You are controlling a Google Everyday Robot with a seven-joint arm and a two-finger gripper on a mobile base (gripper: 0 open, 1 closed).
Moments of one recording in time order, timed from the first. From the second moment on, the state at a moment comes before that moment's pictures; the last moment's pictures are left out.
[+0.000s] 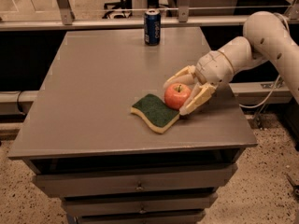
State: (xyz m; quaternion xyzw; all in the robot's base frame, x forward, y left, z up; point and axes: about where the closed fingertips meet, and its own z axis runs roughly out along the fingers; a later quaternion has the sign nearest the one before) arm 0.534 -0.094 0.854 -0.71 0.49 0.41 0.31
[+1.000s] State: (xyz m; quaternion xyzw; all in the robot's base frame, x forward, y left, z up) arm 0.536 -0.135 0.932 -0.72 0.50 0.33 0.36
